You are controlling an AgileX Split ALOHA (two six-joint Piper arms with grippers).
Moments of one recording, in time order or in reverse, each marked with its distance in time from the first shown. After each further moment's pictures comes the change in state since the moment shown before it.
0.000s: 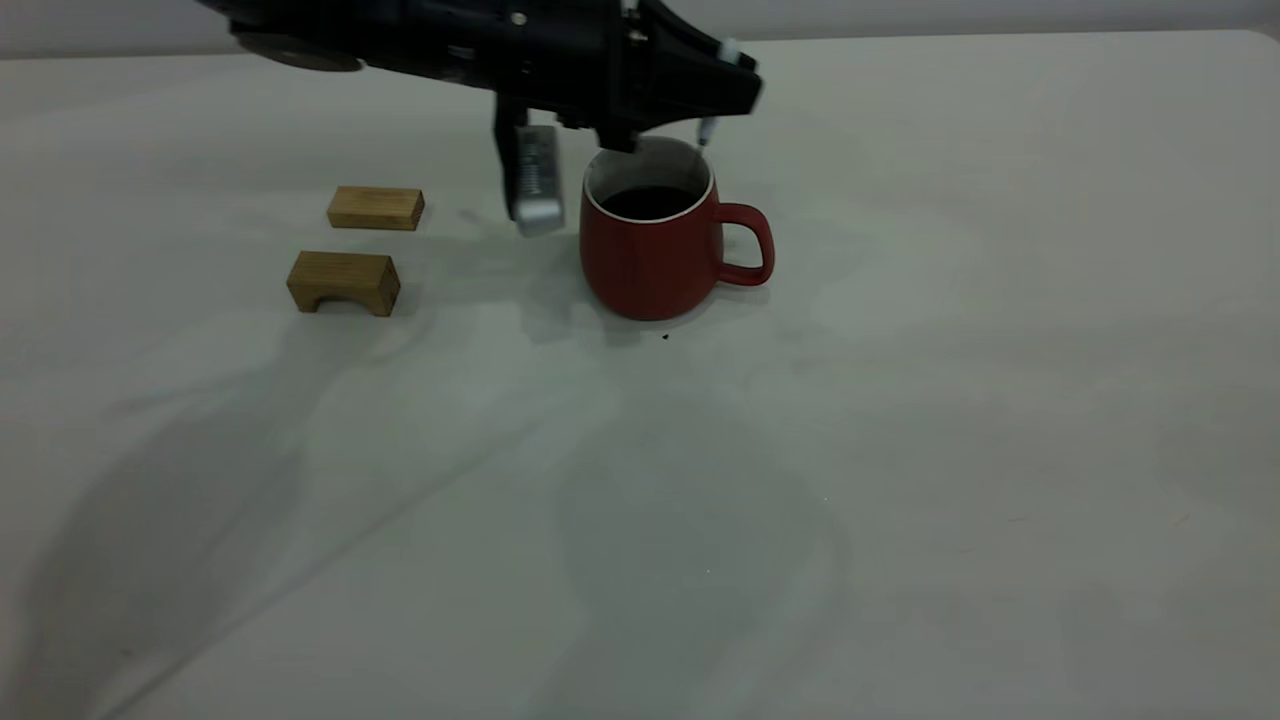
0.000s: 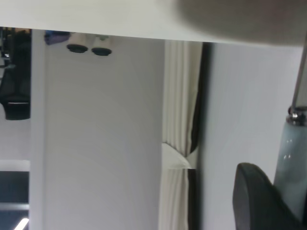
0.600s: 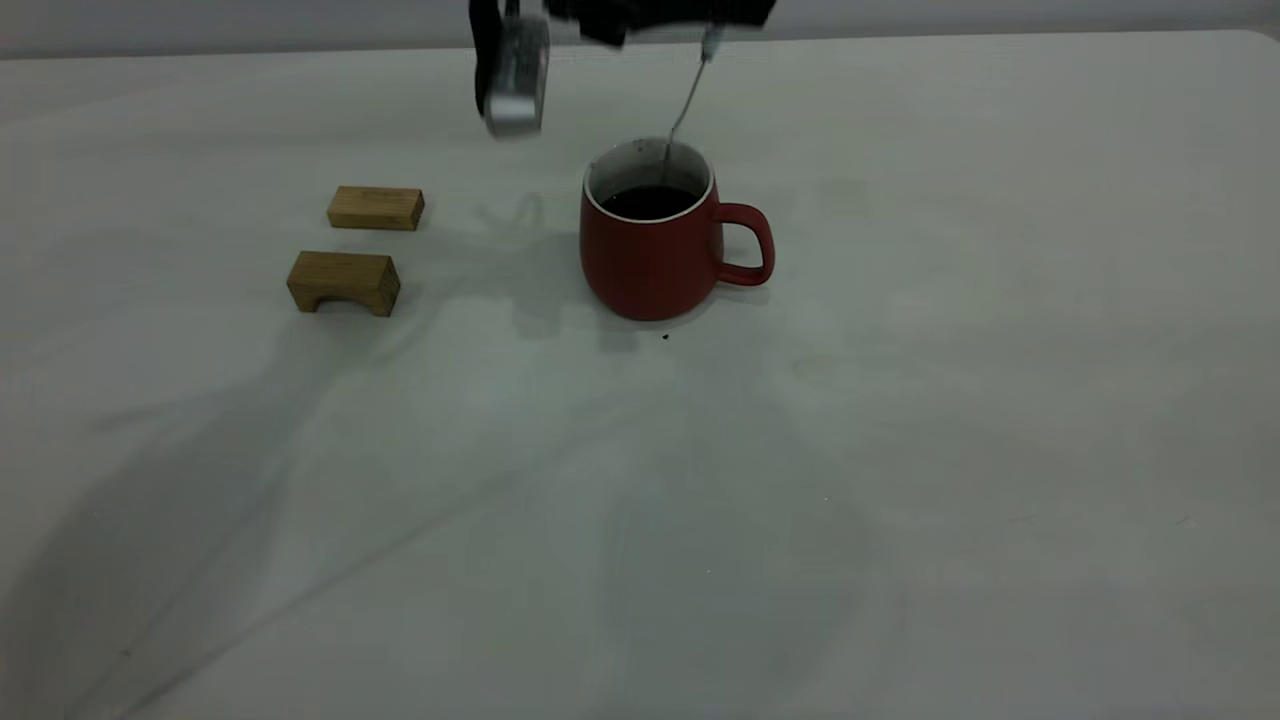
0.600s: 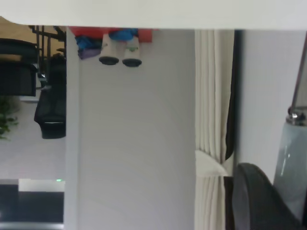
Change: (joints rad) left arm -0.035 -0.141 0.000 0.183 0.004 -0.168; right arm 0.000 0.001 0.000 0.000 0.000 0.000
